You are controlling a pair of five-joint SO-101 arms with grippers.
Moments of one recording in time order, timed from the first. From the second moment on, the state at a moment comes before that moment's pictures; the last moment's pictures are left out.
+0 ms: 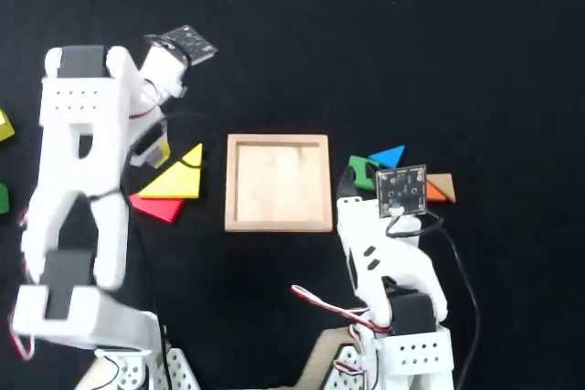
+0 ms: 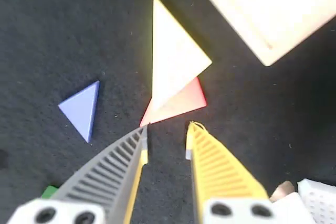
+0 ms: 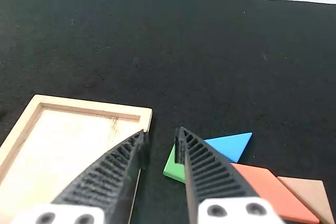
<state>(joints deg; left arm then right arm) -3.9 -0.6 -8.4 99.9 -45.0 -5.0 -103.3 96.7 40.7 1.4</state>
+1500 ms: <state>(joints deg) -0.4 0.7 3.5 92.0 -47.7 -5.0 -103.3 96.7 40.7 1.4</state>
